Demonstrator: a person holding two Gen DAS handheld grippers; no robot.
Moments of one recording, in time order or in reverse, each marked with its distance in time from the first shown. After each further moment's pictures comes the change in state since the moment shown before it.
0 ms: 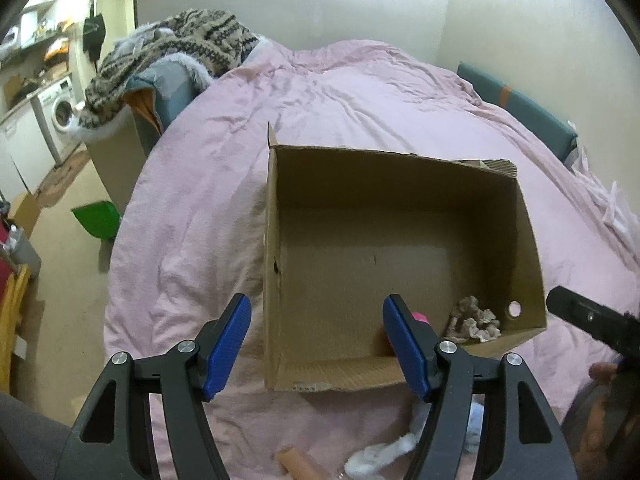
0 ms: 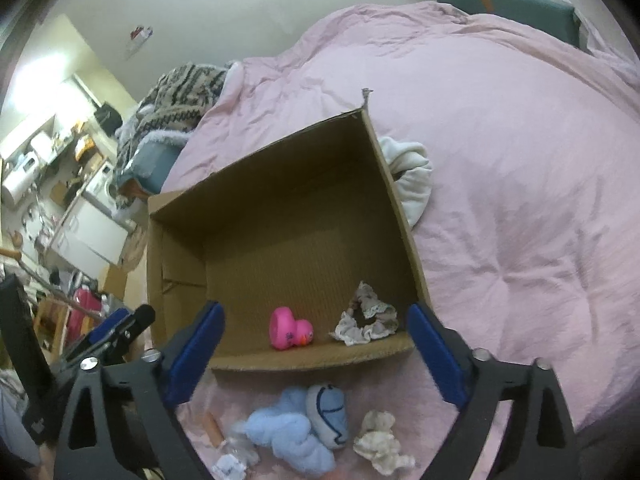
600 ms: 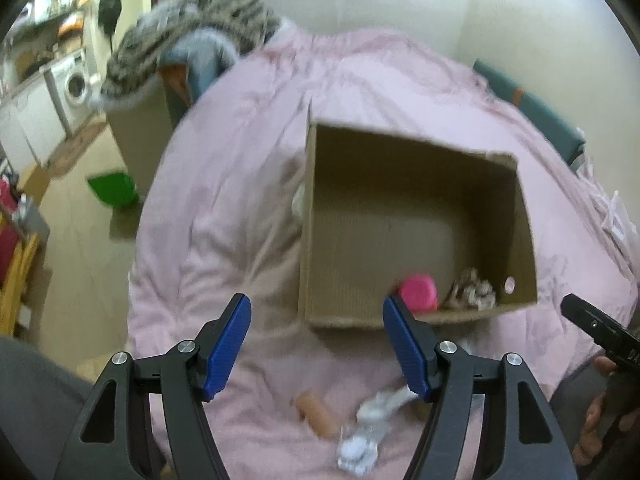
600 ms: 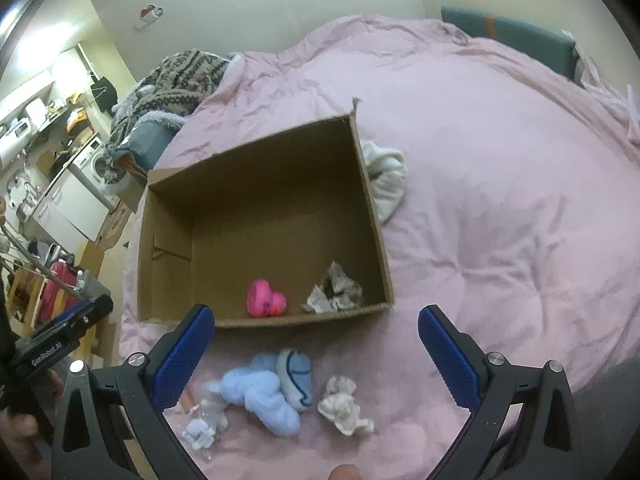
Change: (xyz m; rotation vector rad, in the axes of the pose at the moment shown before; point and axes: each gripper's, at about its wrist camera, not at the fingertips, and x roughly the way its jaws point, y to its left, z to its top) left arm -0.032 0.026 -0.023 -0.066 0.105 0.034; right arm -0.033 0.000 -0.022 -0.085 0.004 -0.096
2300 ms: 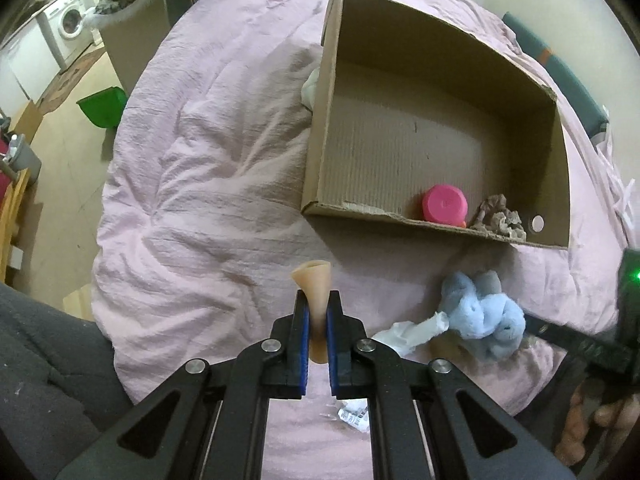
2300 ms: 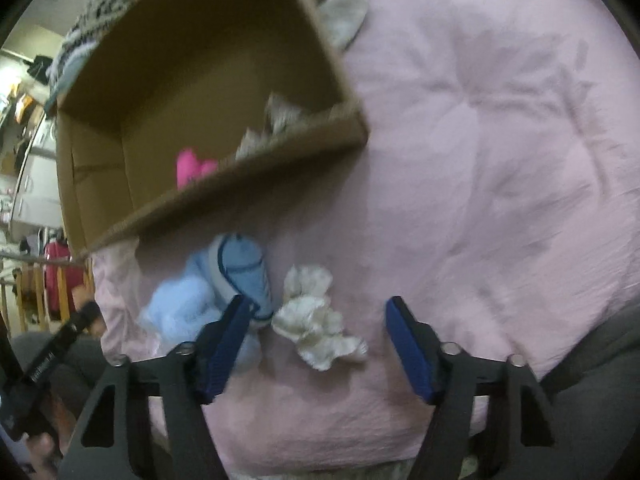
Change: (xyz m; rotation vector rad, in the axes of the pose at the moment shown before) left arm 0.043 0.007 -0.045 -0.068 0.247 -0.013; right arm 0.094 -0.029 -0.053 0.174 0.480 -0.010
